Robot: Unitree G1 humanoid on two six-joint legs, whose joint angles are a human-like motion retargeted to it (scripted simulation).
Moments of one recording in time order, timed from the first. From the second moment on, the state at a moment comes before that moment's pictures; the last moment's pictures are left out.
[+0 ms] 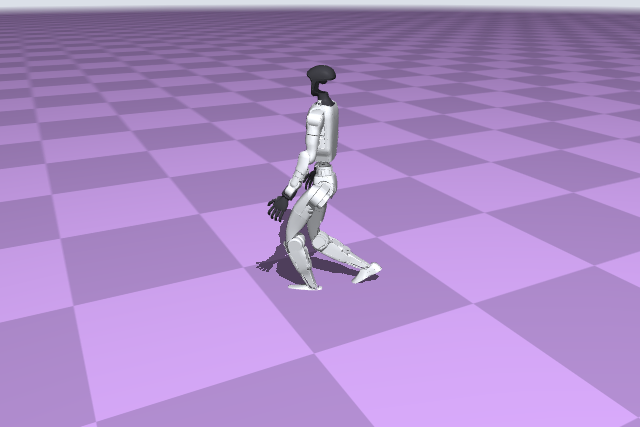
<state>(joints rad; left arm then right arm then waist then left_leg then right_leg) -0.11 0.25 -0.22 1.23 -0.07 -0.08 0.23 0.04 -0.28 0.36 1.17 -0.10 -0.10 -0.20 -0.10 -0.13 -0.12 -0.58 -0.20 0.19 0.76 -0.50 0.13 -0.25 -0.11 -0.02 1.23 -0.50 0.15</state>
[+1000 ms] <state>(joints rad) -0.11 0.19 -0.21 1.38 0.04 -0.01 0.22 0.02 -0.26 0.30 1.23 -0.03 -0.06 -0.25 -0.11 0.03 -0.04 -0.43 0.02 0.10 1.05 -0.82 0.10 -0.46 0.08 -0.12 0.87 -0.57 0.07</state>
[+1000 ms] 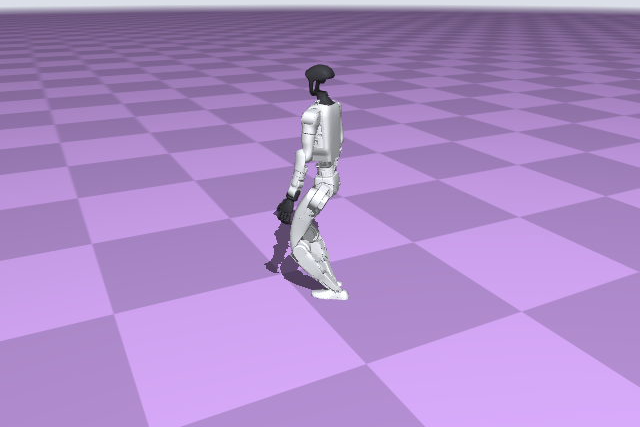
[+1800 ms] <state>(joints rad) -0.14 0.32 -0.12 1.41 0.01 0.02 0.28 0.06 -0.28 0.18 1.25 0.07 -0.05 -0.25 -0.12 -0.04 0.12 -0.27 -0.24 -0.04 0.92 -0.65 0.11 -0.46 -0.09 -0.01 1.30 -0.59 0.07</state>
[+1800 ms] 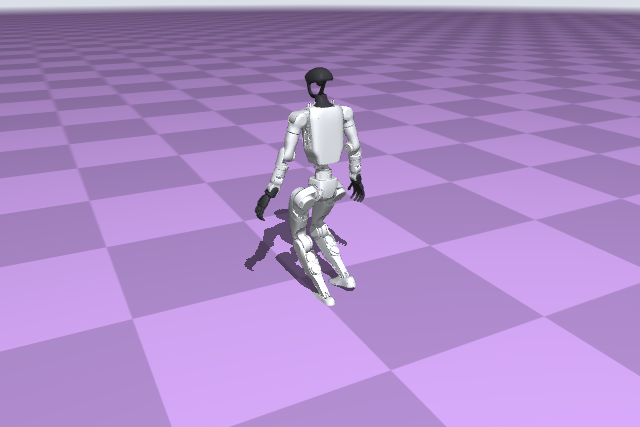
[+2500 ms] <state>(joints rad) -0.12 0.18 -0.19 1.44 0.06 0.03 0.13 -0.06 -0.32 0.23 1.08 0.06 -0.05 -0.21 -0.05 0.13 0.11 -0.30 0.03 -0.13 1.30 -0.54 0.00 -0.37 0.20 -0.09 0.88 -0.50 0.02</state>
